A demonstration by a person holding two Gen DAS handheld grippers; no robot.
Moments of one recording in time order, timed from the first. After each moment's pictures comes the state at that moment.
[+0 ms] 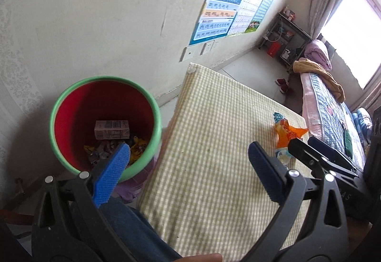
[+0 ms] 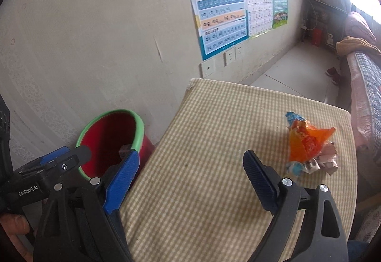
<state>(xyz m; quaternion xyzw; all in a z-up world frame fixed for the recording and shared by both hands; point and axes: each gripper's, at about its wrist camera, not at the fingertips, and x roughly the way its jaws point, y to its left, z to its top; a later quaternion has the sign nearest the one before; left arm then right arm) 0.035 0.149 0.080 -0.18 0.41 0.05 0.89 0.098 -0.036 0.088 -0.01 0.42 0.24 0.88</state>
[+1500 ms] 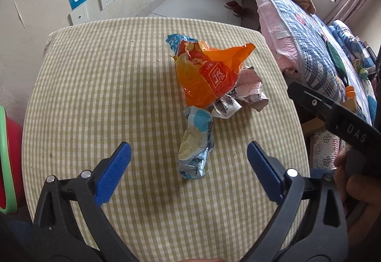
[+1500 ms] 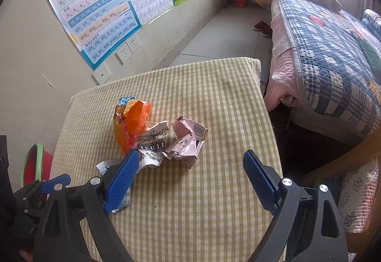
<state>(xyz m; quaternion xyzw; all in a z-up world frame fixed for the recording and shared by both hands) 0.166 -0.097 -0.024 -0.05 0.54 -0.11 0.83 0.180 -0.286 0.005 0.08 0.47 0.06 0.87</state>
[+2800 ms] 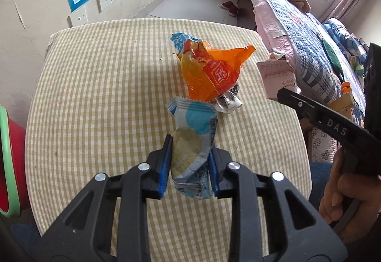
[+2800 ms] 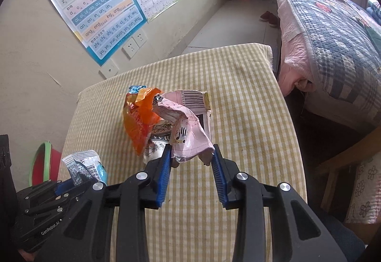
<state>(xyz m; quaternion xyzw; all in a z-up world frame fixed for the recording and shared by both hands) 0.149 -0.078 -0.011 -0.05 0.53 -0.12 0.84 0.164 -0.273 -0.001 0.11 0.49 0.08 0.86</state>
